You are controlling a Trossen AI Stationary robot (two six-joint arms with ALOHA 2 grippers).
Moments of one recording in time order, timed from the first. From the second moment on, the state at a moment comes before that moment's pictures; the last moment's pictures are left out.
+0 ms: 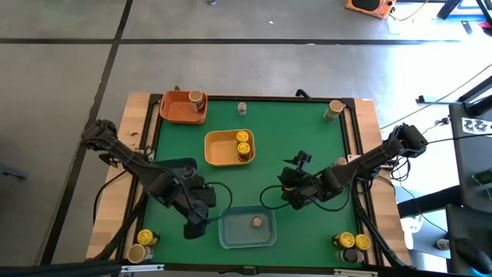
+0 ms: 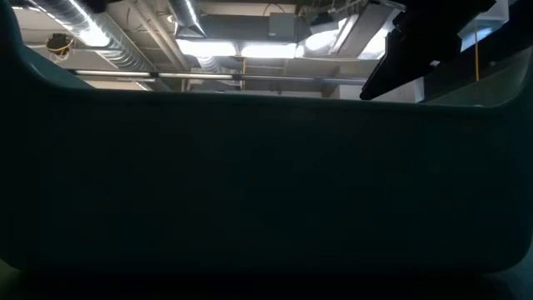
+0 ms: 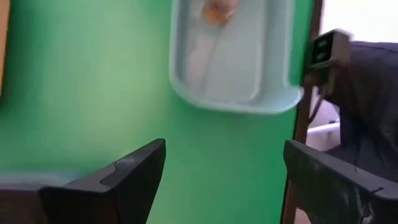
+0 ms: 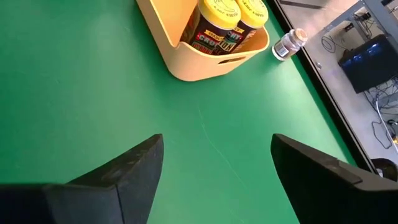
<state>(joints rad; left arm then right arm) -0.57 1.53 1.35 -0.94 -0.11 -0.79 0.46 1.50 1.03 -0.66 0.80 0.49</state>
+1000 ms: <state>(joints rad) -1.06 1.52 1.23 -1.18 0.08 -2.03 0.46 1.50 1.03 -0.64 0.82 0.44</state>
